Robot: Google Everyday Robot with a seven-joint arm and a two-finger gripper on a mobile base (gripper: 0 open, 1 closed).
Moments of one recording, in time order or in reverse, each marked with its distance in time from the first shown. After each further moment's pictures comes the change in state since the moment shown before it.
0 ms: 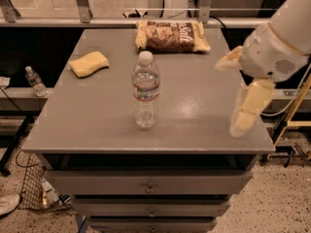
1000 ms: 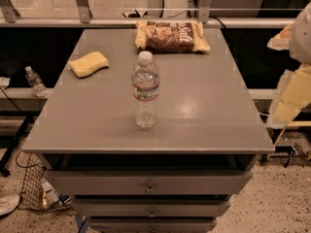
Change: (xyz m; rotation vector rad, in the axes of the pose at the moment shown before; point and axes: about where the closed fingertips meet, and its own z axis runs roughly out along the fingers) arm 0.040 0.006 -0.072 0.228 0.219 0.168
